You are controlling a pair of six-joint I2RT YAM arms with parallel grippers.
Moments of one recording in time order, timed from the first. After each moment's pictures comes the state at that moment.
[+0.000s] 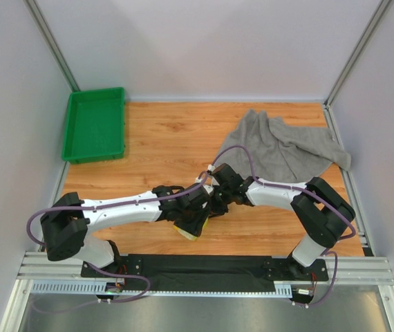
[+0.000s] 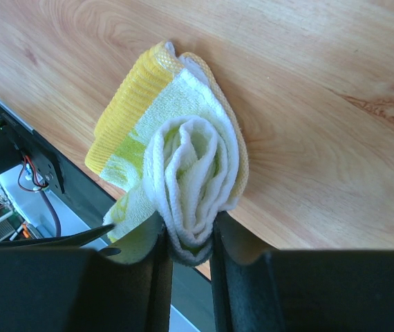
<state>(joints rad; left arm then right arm) -1.10 1.44 0.93 -0.64 0.02 -0.60 0.79 1.65 0.82 -0.17 -0.42 0.77</state>
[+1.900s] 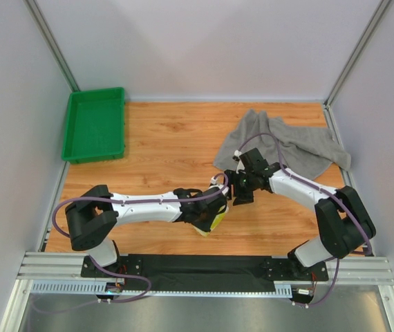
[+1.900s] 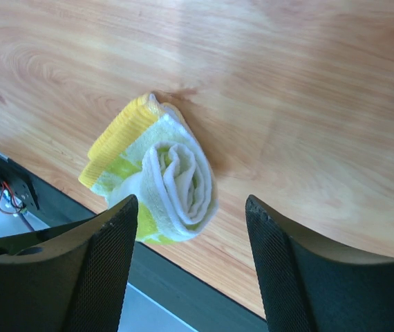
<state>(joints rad) -1.17 1.65 1.01 -0.51 -0.11 -0.59 0.52 1.50 0.86 -0.47 -0.39 0.56</state>
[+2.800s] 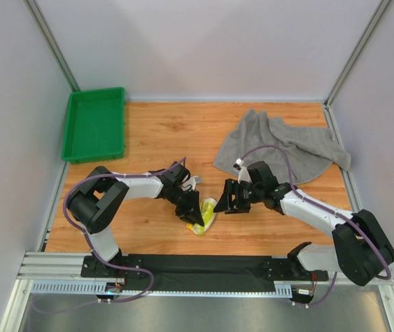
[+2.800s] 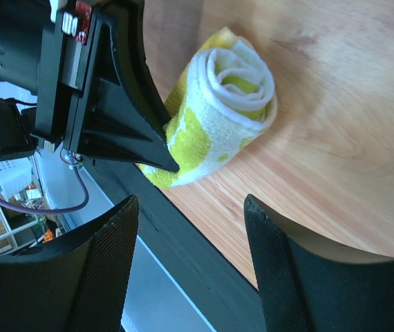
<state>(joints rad) -0.71 1.74 0.83 -0.29 0.73 -0.69 0.55 1.27 0.62 -0.21 -0.59 0.65</state>
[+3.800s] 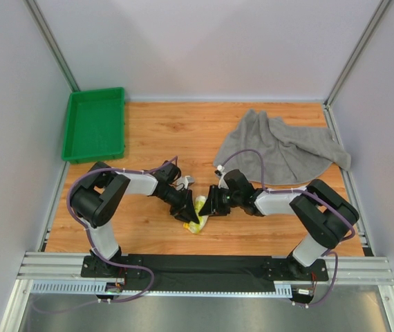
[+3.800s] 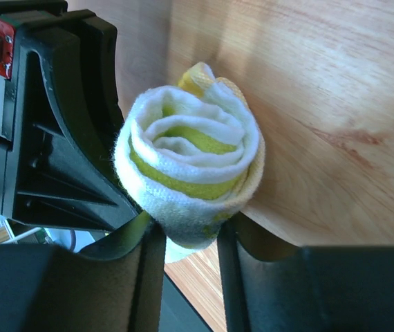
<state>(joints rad) -0.59 1.79 0.79 -0.27 0.88 -0.68 0.74 1.63 0.60 0.27 -0.45 0.84</state>
